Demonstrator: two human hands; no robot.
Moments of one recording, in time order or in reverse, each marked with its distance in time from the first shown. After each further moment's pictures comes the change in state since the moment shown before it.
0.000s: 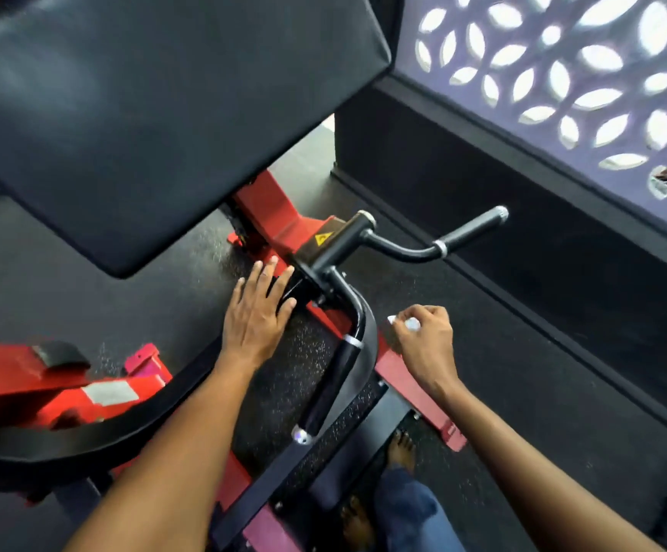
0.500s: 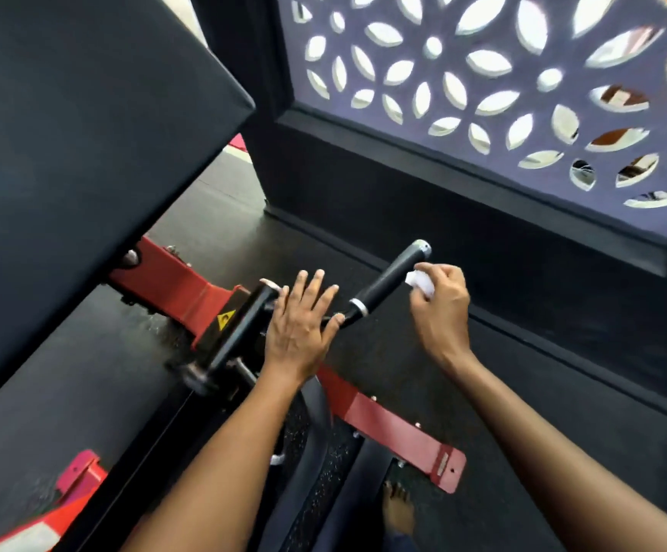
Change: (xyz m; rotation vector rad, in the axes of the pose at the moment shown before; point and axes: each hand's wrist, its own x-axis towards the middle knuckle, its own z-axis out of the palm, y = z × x) left_hand 0.158 0.160 0.085 -0.011 -0.029 0.296; right_hand 0.171 0.036 -0.093 0.020 0.430 -0.180
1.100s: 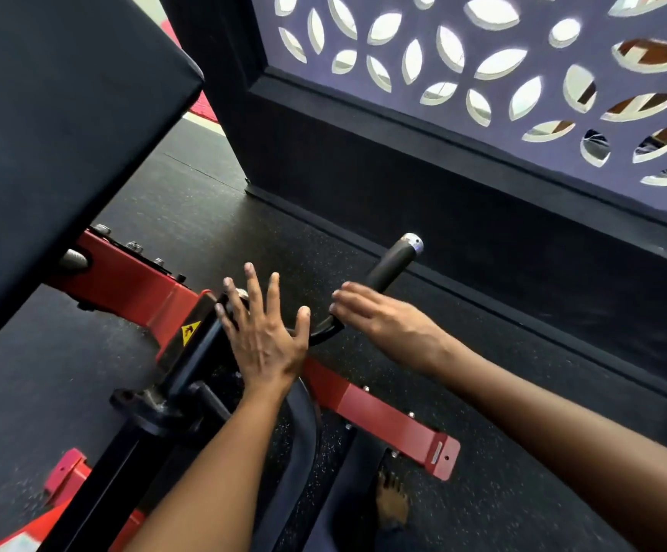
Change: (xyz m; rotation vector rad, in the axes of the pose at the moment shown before) left_hand 0.018 0.001 0.030 0.027 0.124 -0.433; right_hand 0.029 0.030 0.021 -0.493 -0.630 -1.019
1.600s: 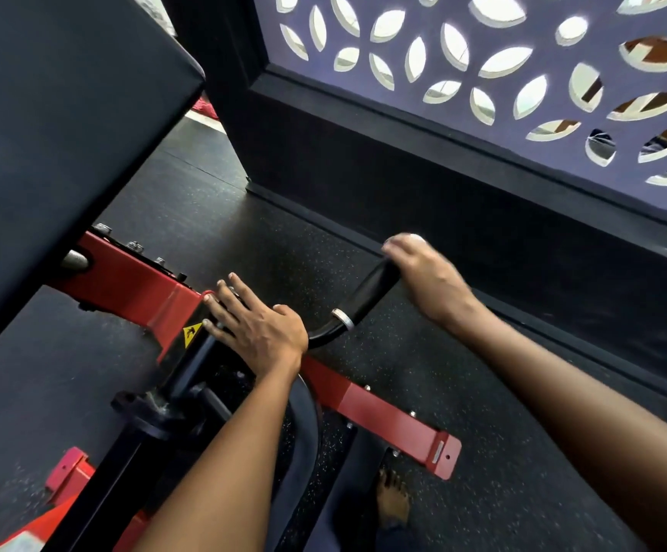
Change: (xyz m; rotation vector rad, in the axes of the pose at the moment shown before) left_hand 0.016 0.024 -0.006 -0.025 -0.017 -0.444; right_hand 0.010 0.052 -0.016 0.086 0.099 0.404
